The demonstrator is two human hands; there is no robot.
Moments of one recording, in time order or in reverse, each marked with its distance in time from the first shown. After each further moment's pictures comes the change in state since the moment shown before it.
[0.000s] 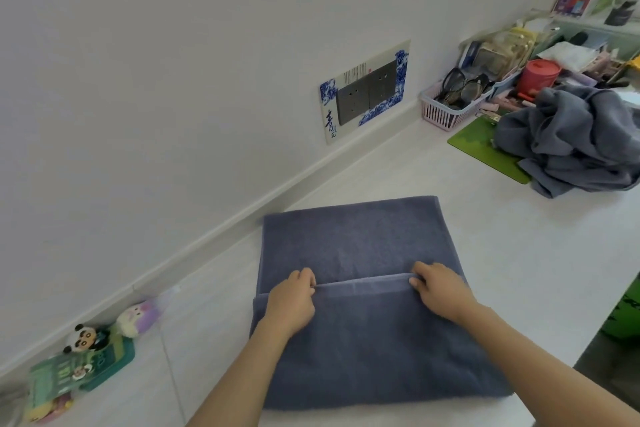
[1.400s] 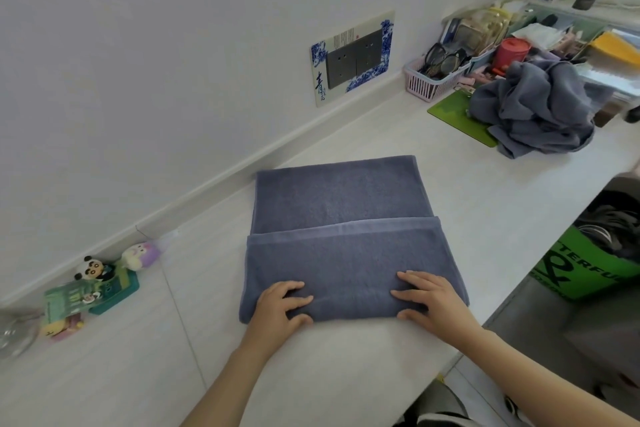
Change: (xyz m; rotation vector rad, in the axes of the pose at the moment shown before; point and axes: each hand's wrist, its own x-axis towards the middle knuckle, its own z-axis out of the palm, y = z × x) left_hand -0.119 -0.038 0.085 -0.361 0.172 0.206; right_hand -0.136 0.027 0.058 0.038 0.127 -0.306
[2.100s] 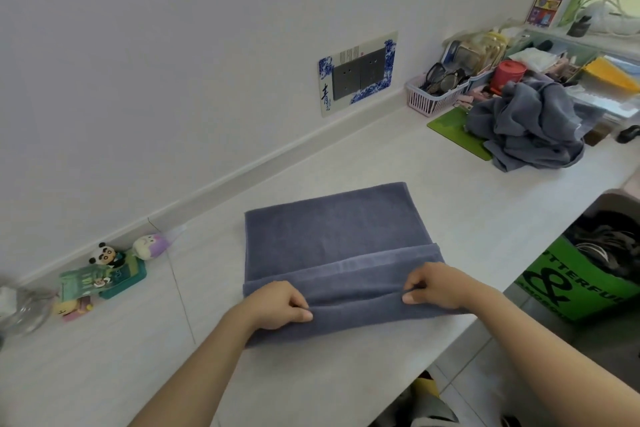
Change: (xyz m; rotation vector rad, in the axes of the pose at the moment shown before) left_hand 0.001 0.070 -0.060 0.103 -0.565 -0.153; right_hand 0.024 -0.025 -0.086 0.060 -0.528 0.145
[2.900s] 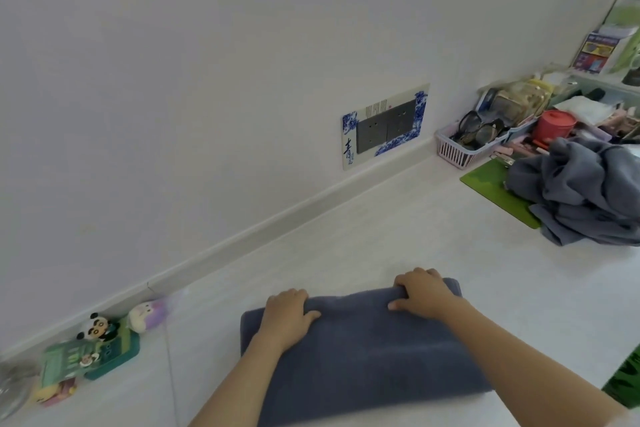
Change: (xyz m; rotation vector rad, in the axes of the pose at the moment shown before) left_hand 0.112 -0.024 -0.066 0.266 0.379 -0.194; right_hand 0.154 -0.008 -0.075 -0.381 0.130 0.039
